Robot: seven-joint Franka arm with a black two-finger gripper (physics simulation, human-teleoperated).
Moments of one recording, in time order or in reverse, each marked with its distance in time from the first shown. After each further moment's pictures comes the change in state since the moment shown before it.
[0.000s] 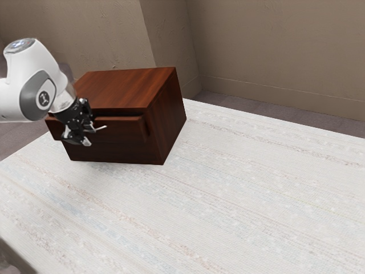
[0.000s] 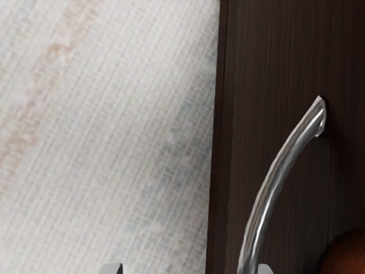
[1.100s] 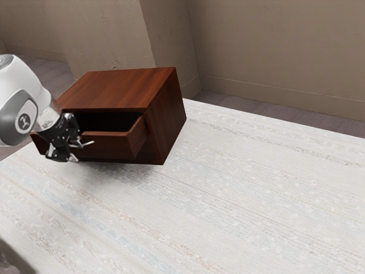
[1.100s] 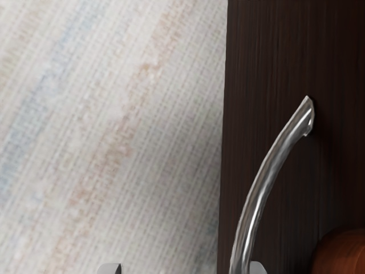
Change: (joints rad) arm 0.011 -0.226 0.001 -0.272 -0.002 0.082 0.014
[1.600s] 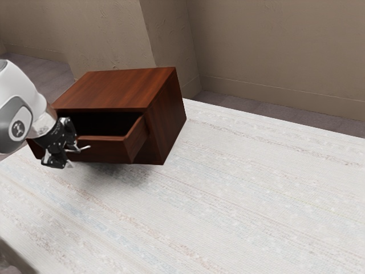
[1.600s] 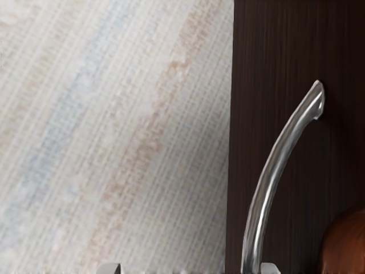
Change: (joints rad) arm -0.010 -0.079 0.007 -0.086 -0.002 0.004 0.001
